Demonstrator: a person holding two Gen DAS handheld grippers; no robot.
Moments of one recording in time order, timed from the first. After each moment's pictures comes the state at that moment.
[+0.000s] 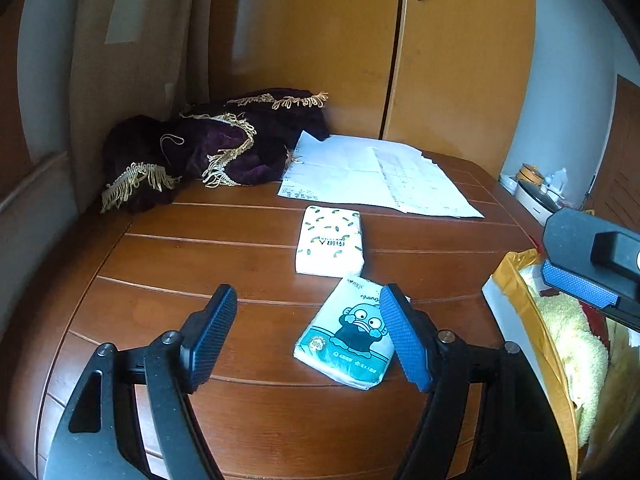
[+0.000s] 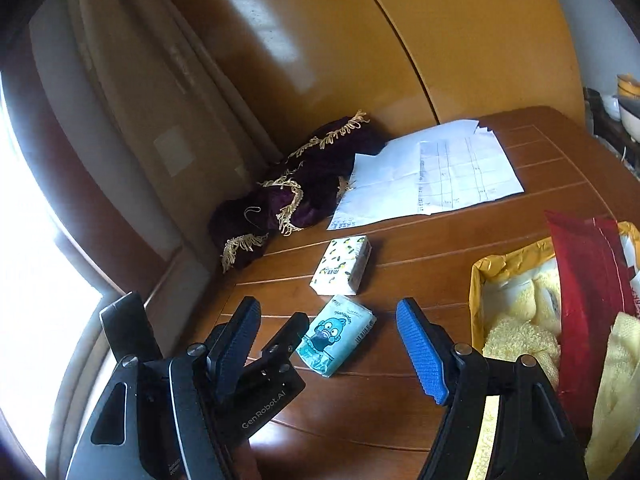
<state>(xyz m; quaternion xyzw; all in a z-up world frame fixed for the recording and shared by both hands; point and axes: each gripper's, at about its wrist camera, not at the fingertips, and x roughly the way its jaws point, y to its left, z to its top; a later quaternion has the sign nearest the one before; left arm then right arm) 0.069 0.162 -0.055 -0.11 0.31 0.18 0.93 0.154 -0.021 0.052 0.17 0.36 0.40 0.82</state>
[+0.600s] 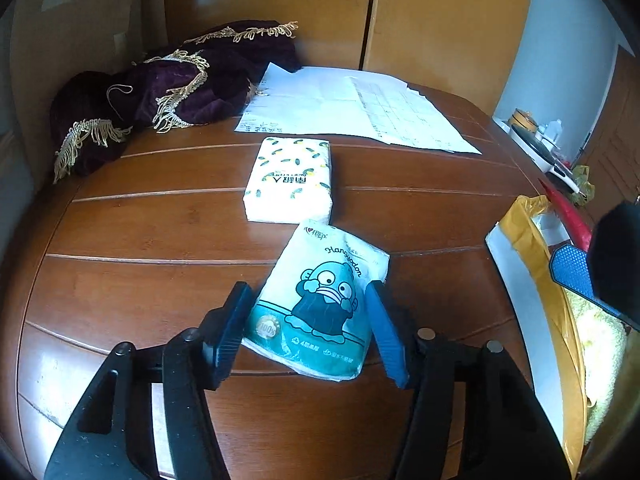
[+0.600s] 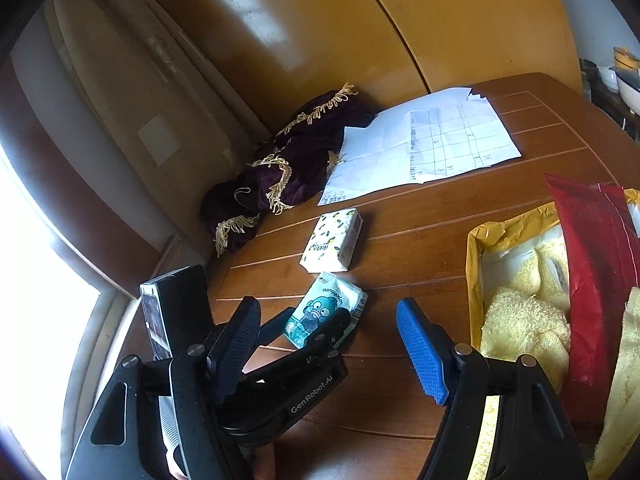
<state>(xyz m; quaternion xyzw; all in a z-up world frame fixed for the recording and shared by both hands) 0.103 0.152 -0.086 -0.11 0.41 0.13 0.90 0.162 -0.018 0.037 0.17 0.40 0.40 0.81</state>
